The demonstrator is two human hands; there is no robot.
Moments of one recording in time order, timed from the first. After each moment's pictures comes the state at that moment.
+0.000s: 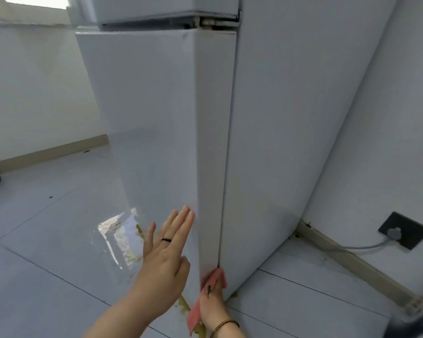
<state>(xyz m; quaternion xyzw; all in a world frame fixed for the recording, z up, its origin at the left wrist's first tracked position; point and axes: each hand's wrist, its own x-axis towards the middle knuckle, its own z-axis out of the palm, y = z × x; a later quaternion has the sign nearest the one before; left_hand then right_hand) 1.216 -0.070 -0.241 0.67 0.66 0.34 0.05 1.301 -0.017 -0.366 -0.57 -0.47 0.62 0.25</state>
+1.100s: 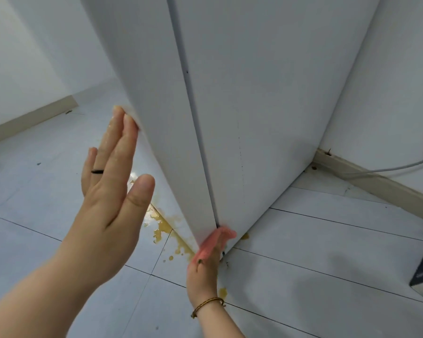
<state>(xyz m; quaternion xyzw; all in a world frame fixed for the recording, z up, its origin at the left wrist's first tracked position) 1.221 -0.054 -0.276 0.69 0.60 0.41 0.03 1.284 -0.034 -0.485 -0.54 -0.55 0.51 0.38</state>
